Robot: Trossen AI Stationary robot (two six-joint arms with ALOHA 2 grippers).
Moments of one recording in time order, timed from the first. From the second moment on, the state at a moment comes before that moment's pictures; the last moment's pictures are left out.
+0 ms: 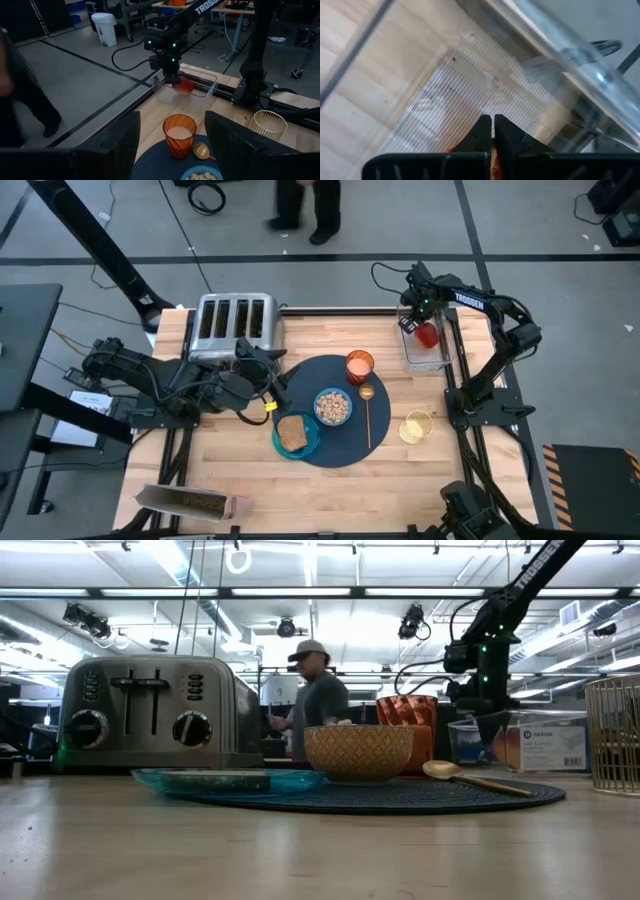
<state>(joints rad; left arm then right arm) -0.35 1.33 1.41 -0.53 -0.97 -0.37 -1.11 1.62 1.08 -0.78 0.06 -0.25</state>
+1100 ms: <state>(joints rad) -0.35 1.26 1.41 -0.54 -0.94 -0.31 -0.96 1.24 1.08 -0.92 0.06 -0.10</state>
